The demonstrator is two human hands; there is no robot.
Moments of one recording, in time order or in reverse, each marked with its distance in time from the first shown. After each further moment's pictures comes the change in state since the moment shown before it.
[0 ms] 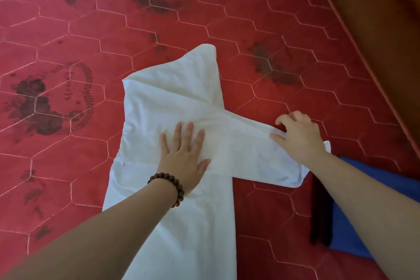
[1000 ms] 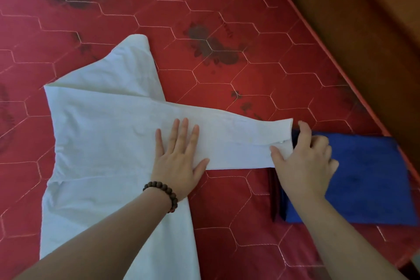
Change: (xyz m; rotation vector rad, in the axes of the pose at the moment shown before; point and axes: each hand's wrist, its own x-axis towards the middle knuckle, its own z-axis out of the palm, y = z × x) left_hand 0.015 0.101 0.007 0.049 0.127 0.207; right_hand -0.120 0.049 0.007 0.064 0.236 0.642
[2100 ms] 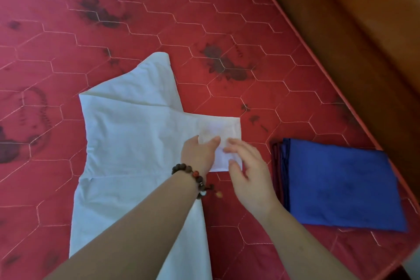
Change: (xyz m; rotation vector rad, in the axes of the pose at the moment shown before) left_hand 0.013 0.027 -0.094 -1.525 -0.060 -0.778; right_hand -0.059 -0.081 -0.025 0.870 -0.298 -0.435
